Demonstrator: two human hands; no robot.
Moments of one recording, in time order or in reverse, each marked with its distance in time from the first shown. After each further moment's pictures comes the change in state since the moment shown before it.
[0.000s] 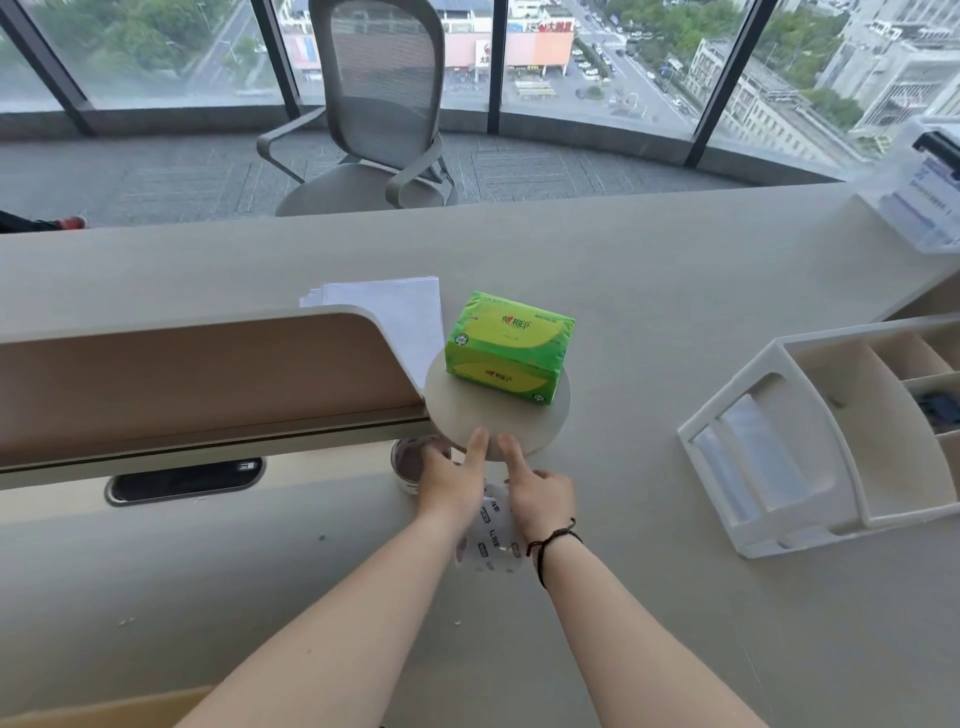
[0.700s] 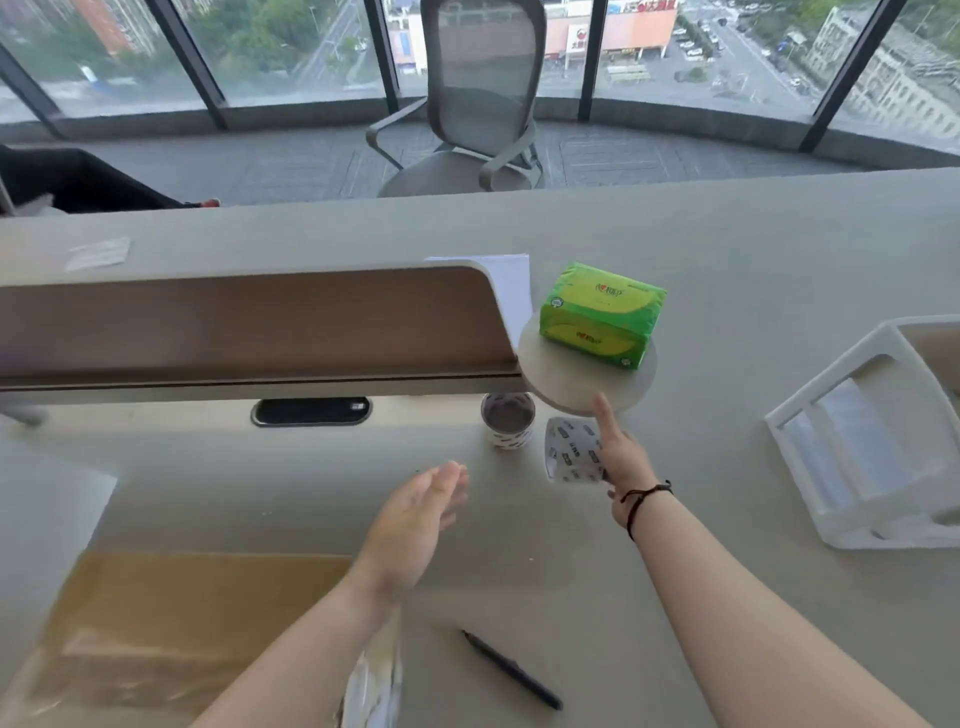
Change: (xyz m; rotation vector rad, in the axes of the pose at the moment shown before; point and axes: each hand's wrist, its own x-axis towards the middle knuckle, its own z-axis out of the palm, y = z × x) left_hand -0.113 -0.053 -0.138 -0.169 -0.114 0.104; right_hand -0.012 0.001 -0.010 0.114 -0.195 0.006
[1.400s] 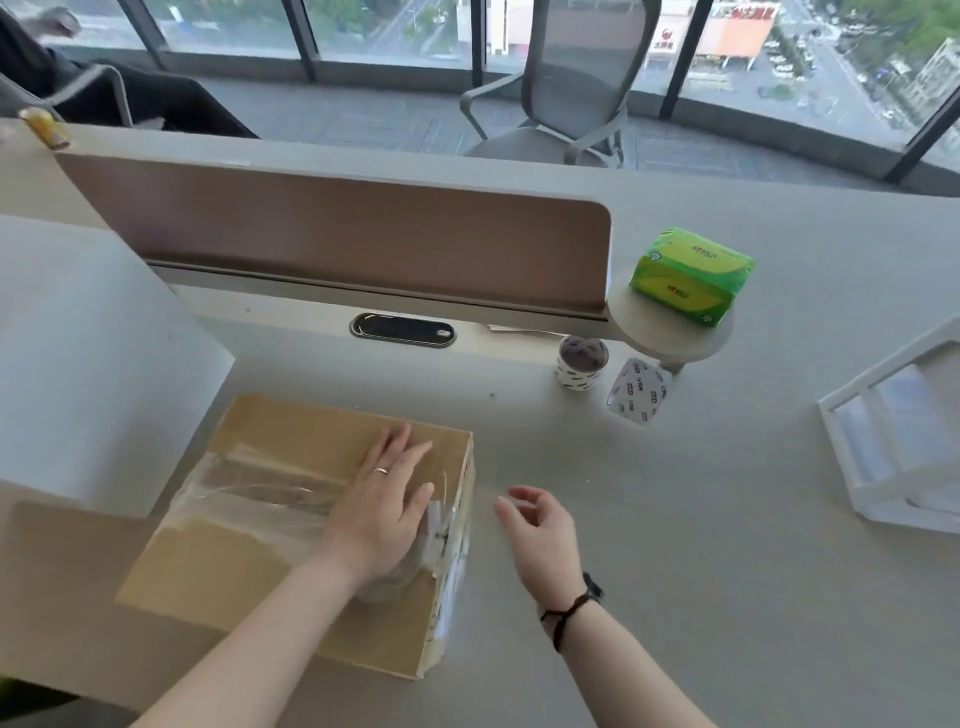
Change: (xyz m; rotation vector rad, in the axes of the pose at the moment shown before) left_hand -0.100 -0.100 -0.128 0.944 0.176 0.321; right_hand -0.208 0.146 0.089 -0.322 -0.207 -0.222
